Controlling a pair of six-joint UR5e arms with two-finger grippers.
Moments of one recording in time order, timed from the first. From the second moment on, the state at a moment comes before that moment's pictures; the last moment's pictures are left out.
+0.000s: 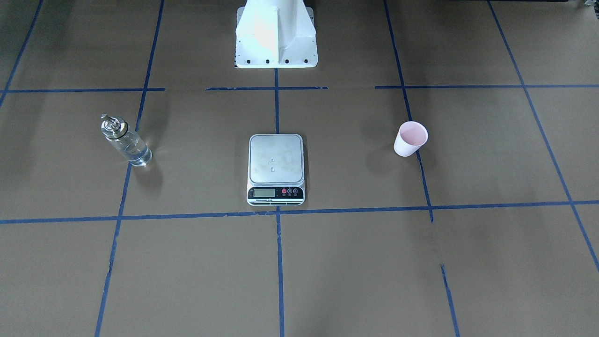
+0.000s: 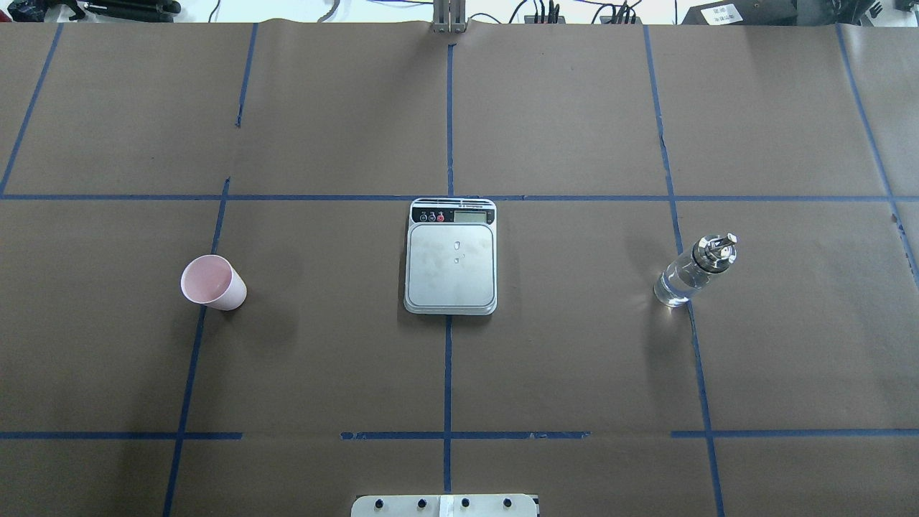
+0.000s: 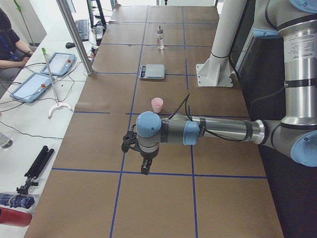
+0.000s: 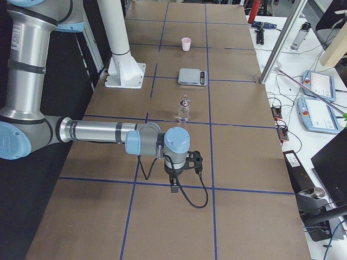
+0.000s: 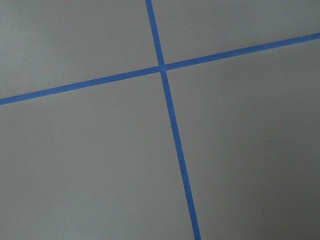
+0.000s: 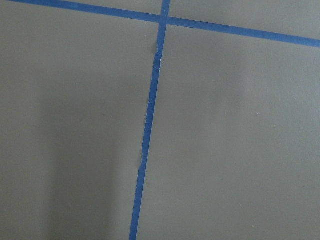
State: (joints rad) left arm -1.60 -1.42 -1.79 -1.55 -2.37 0.19; right arm 1.55 -1.78 1.78 -1.60 2.31 -0.14
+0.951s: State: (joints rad) left arm -1.60 -1.44 -1.78 -1.67 -2.37 0.19; right arm 1.54 -1.76 1.85 -1.59 2.33 -0.13
